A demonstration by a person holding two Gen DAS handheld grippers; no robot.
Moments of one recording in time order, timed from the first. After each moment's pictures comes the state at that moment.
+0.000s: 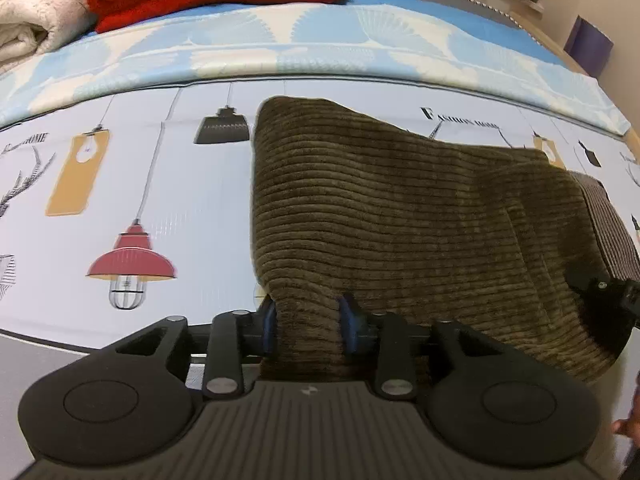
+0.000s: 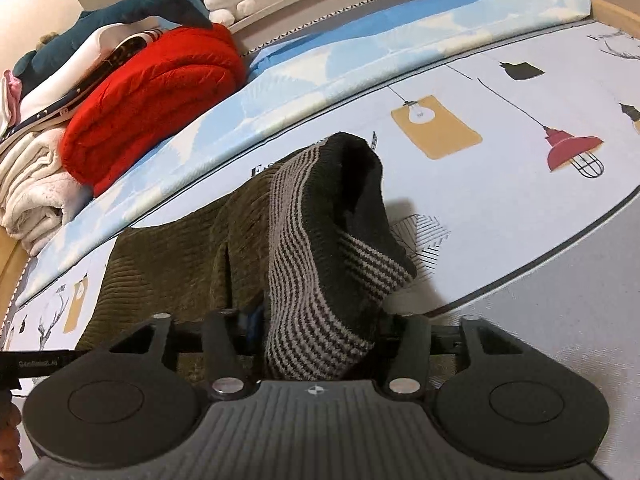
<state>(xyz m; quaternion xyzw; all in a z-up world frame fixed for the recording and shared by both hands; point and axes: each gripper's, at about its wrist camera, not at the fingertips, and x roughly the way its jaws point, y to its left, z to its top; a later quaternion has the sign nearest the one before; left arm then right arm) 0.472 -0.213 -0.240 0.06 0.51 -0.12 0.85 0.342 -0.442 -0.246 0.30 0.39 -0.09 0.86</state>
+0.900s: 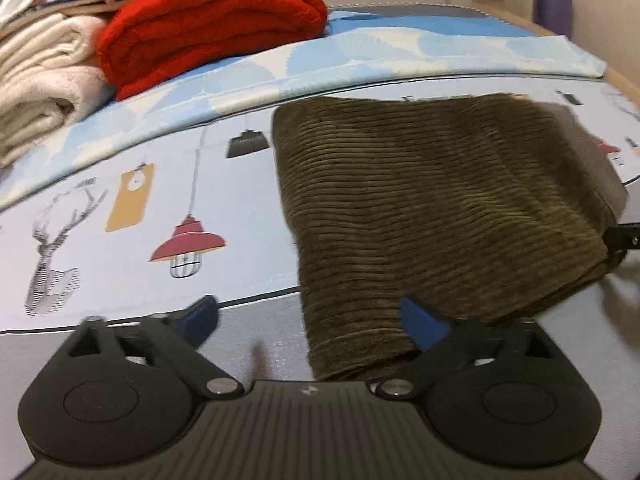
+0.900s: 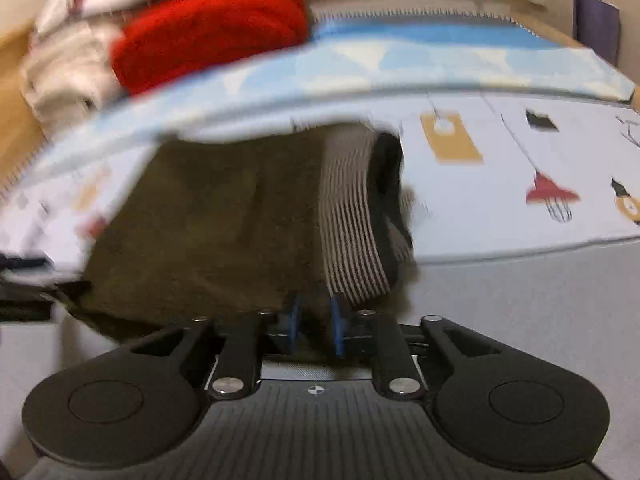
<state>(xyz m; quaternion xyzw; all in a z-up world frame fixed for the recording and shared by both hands) 0.376 -0.200 -0.242 0.17 0.42 -0.11 0.89 0.287 -0.408 -0.228 0.13 0.45 -0.02 0.88</state>
